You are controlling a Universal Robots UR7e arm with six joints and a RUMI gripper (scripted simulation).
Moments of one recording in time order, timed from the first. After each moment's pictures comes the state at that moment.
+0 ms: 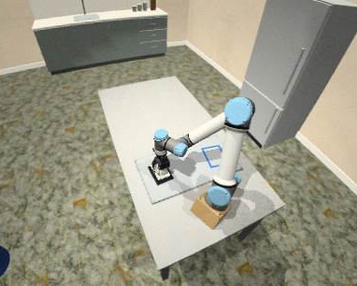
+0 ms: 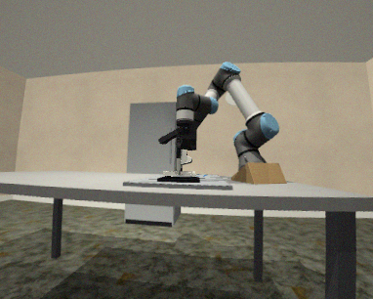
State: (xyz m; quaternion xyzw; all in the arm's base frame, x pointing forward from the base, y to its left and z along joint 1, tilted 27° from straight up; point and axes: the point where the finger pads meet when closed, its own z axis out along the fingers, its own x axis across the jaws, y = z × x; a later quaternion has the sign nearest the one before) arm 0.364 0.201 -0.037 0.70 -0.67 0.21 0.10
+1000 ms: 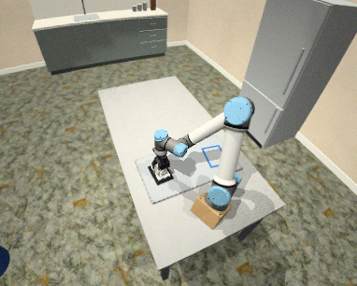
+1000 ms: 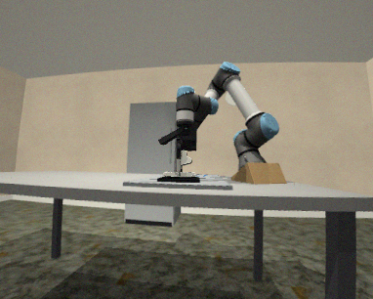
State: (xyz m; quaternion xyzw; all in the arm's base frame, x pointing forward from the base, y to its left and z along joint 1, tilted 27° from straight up) arm 0.364 0.200 -0.040 0.70 -0.67 0.21 0.10
